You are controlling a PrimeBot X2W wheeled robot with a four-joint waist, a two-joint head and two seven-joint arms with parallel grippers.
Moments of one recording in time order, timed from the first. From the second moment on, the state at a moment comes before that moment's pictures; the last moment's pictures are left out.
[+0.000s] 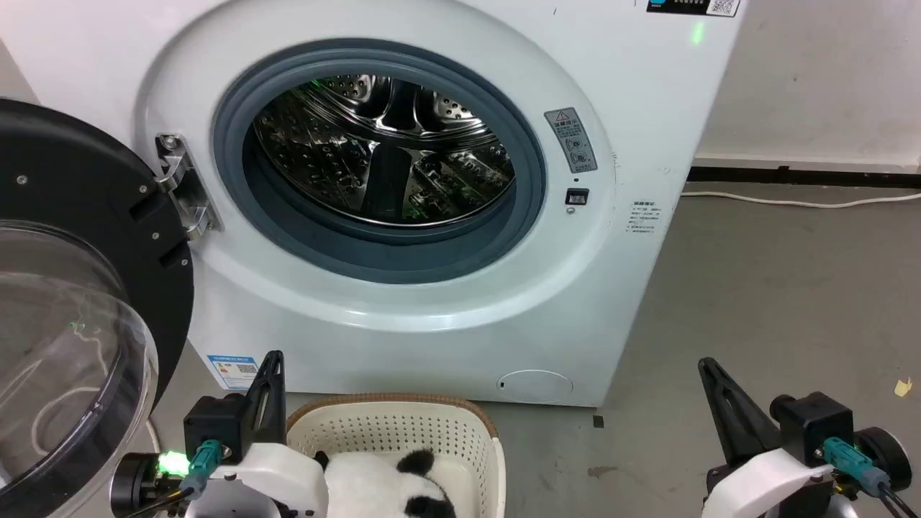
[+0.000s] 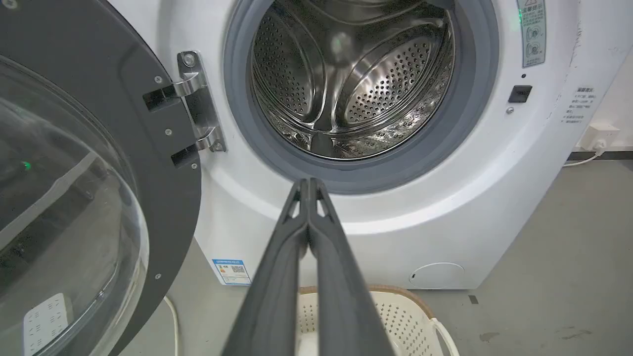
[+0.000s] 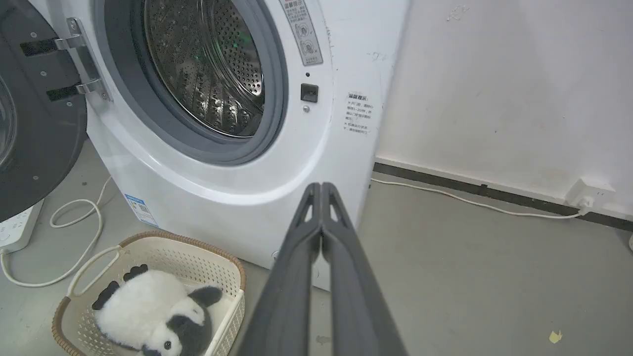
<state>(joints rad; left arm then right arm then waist) -0.01 0.05 0.00 0.00 0.00 0.00 0.00 0.01 -0.05 0.00 0.00 0.01 0.13 0.00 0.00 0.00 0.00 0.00</state>
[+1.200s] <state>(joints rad) -0.01 0.05 0.00 0.01 0.00 0.01 0.00 0.01 -0.05 0.00 0.00 0.01 0.13 0.00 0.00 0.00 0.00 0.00</state>
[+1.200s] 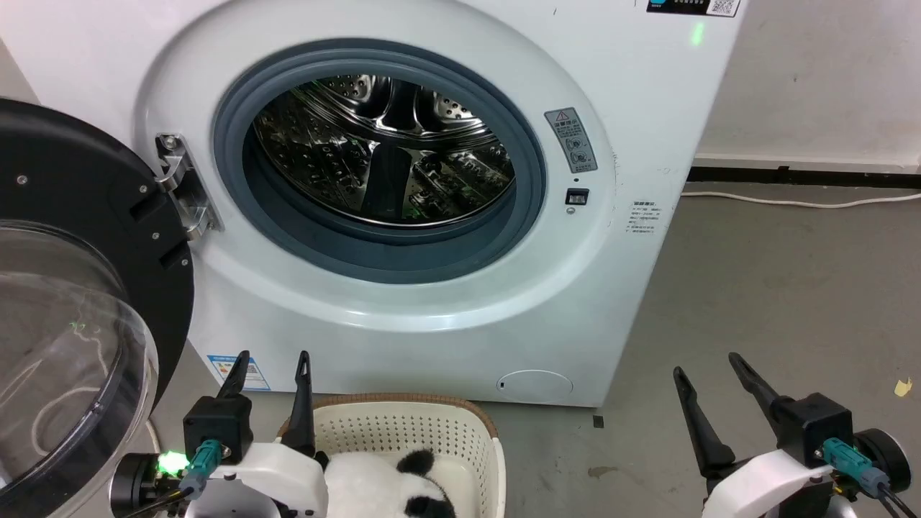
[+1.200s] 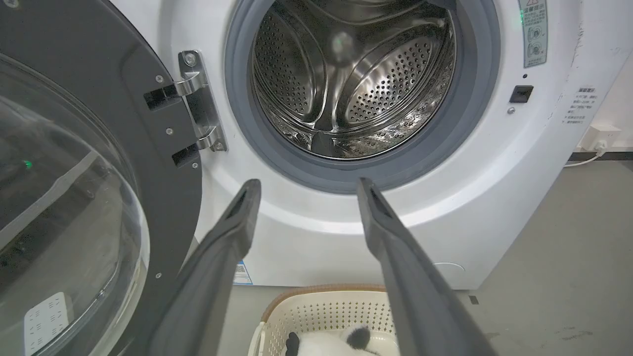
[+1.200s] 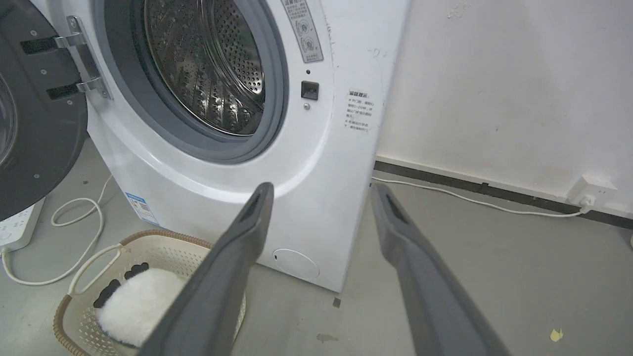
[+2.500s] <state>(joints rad) -0.07 0.07 -0.06 0.19 -0.05 0.01 0.01 -0.02 -0.05 0.01 -0.01 0.06 0.13 -0.07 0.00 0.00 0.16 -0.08</state>
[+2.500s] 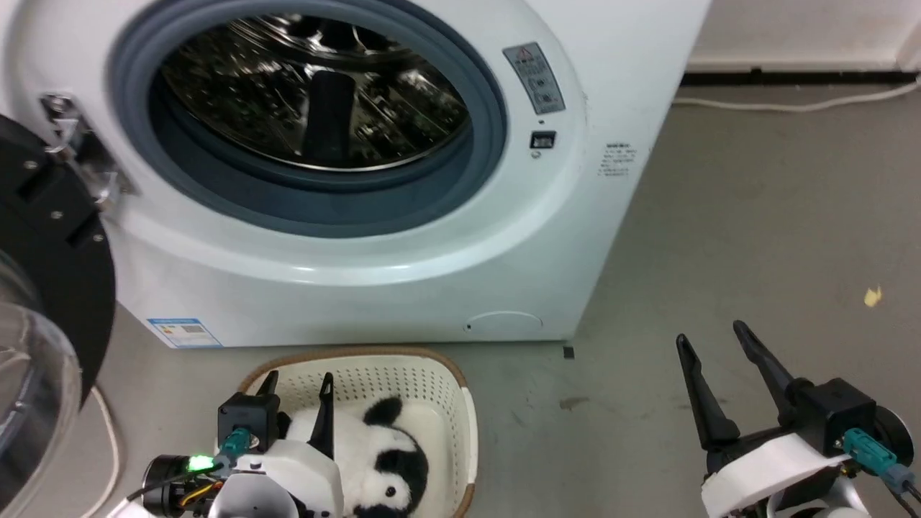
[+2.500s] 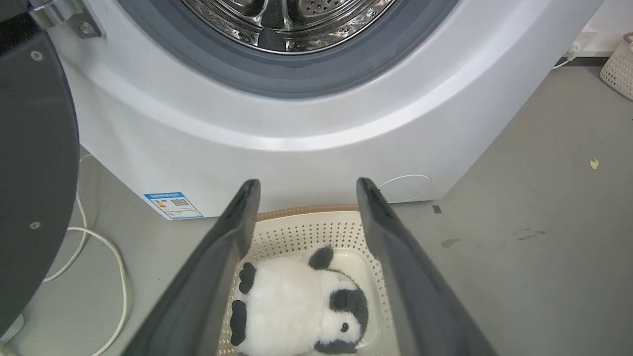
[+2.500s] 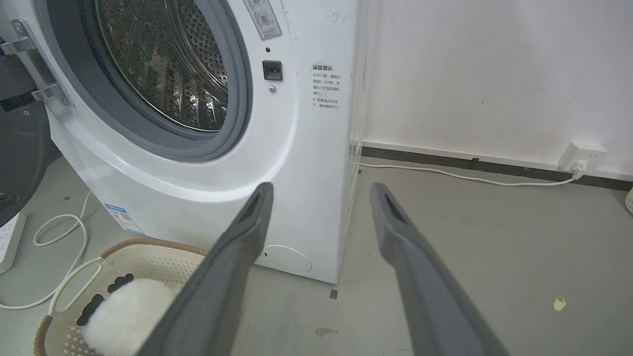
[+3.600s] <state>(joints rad) -0.23 0.23 0.00 0.54 -0.19 0.03 0.09 -0.13 -0.05 0.05 -0.02 0.19 0.13 -0.14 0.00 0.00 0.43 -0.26</state>
